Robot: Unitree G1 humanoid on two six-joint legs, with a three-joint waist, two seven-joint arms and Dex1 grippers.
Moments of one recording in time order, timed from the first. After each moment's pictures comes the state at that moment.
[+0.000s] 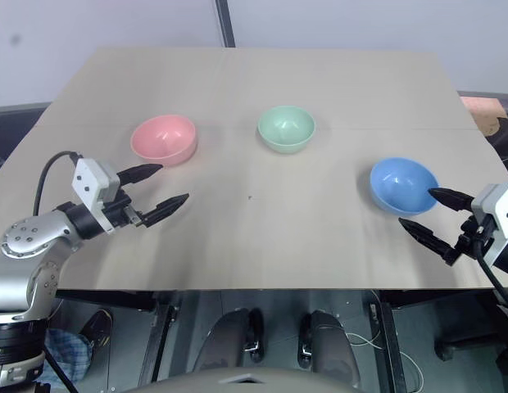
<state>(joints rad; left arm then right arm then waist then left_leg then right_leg) -0.08 0.74 0.29 -0.26 -0.44 0.30 -0.86 0.23 -0.82 -0.58 -0.42 0.57 0.42 0.93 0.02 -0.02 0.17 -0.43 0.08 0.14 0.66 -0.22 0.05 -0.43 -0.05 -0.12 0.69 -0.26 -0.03</state>
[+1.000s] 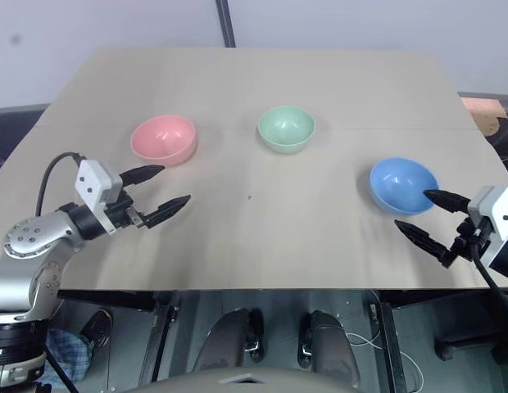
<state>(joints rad) -0.10 0.74 0.26 -0.23 -0.41 0.30 -0.84 0.22 -0.81 -0.56 -0.49 0.63 0.47 0.93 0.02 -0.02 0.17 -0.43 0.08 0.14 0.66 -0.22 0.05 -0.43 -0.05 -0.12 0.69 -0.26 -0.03</state>
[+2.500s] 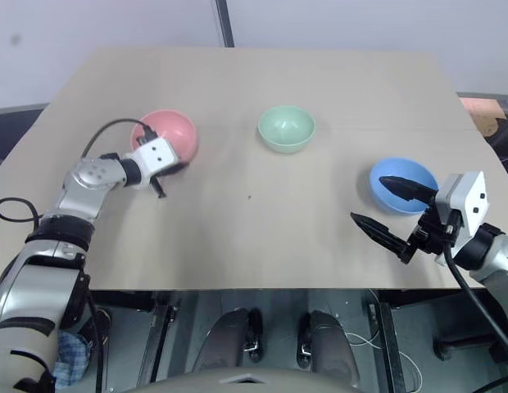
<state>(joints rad) -0.84 0.74 -0.17 0.87 0.18 -0.30 -0.86 0.16 -0.77 -0.47 -0.67 0.78 0.53 0.78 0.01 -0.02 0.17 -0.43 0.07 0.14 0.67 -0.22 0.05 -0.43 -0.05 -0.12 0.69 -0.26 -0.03</state>
